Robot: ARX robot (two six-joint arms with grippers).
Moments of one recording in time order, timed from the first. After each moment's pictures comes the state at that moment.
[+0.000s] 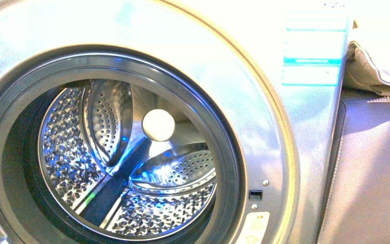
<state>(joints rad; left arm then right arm) -0.56 1.37 1.67 0.08 0.37 0.16 -1.07 0.99 1.02 0.89 -0.70 1.05</state>
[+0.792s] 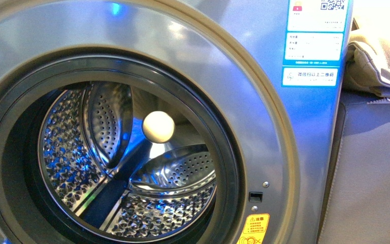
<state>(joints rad) -0.56 1.37 1.67 0.08 0.37 0.16 -1.15 1.32 0.46 0.06 -0.92 0.21</state>
